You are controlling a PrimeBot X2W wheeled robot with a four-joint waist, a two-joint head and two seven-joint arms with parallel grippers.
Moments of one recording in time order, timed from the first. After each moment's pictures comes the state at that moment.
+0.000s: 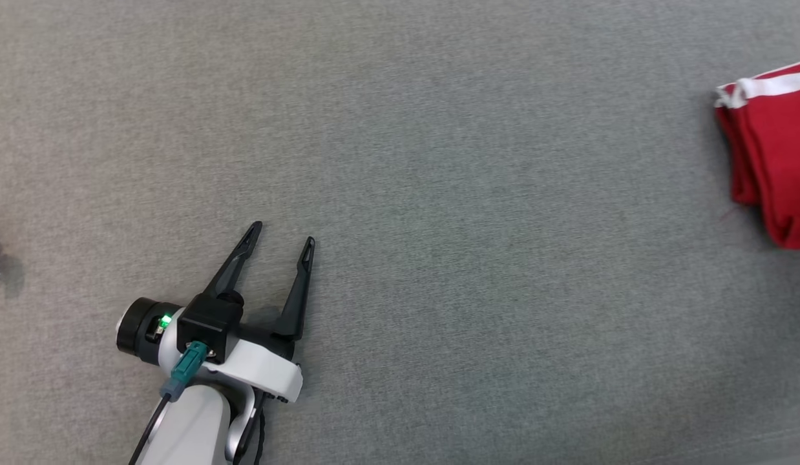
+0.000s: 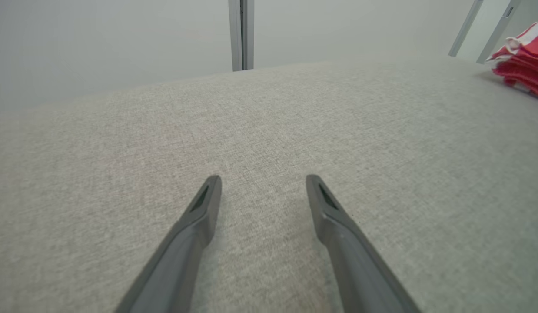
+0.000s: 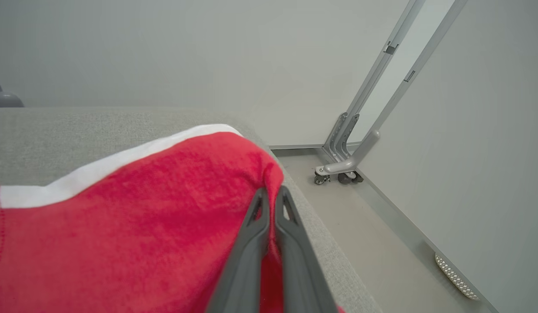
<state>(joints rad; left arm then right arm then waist) -0.25 0.06 -0.17 0.29 -0.03 -0.08 -0.27 -0.83 -0.30 -0.49 0.95 -0.22 0.13 -0.26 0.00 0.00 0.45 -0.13</state>
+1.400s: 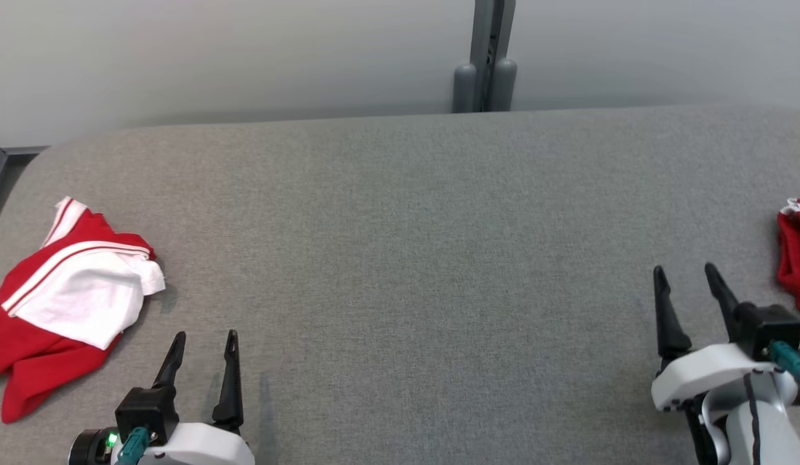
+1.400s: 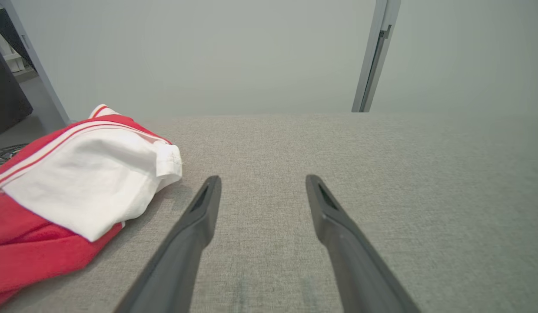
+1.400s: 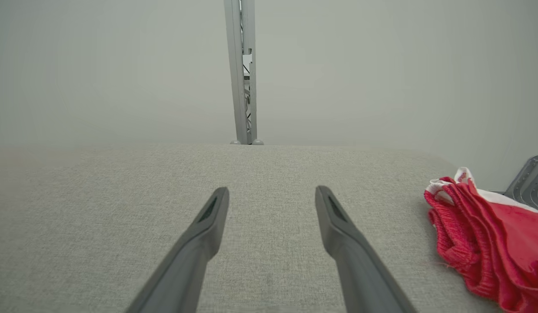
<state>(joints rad) -0.04 0.05 -0.03 0.33 -0.13 0.02 -0.26 -0.28 -0.05 -0.11 0.50 0.02 0.13 -0.26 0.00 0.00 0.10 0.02</state>
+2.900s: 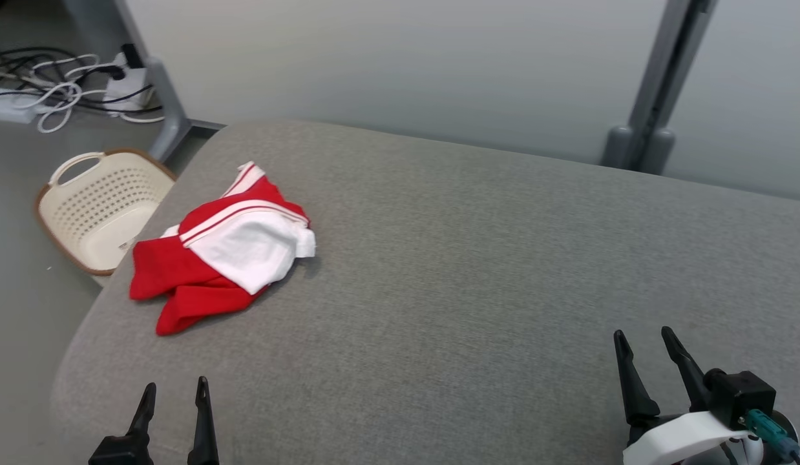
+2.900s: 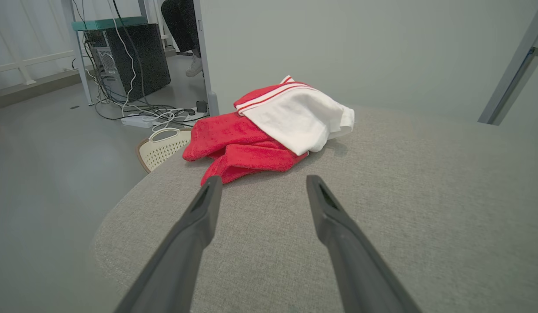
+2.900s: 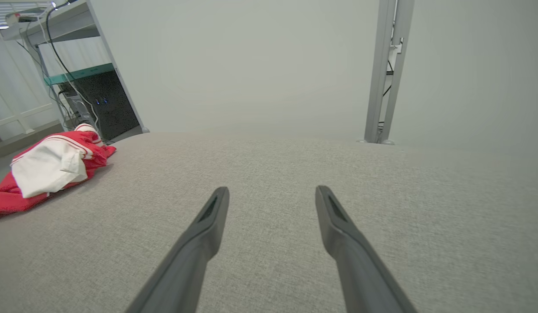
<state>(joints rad) 0.08 0.05 0.04 0.30 -0.14 0.04 -0.26 -0.07 -0.05 0.04 0.37 0.18 0.13 -0.26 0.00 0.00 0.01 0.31</state>
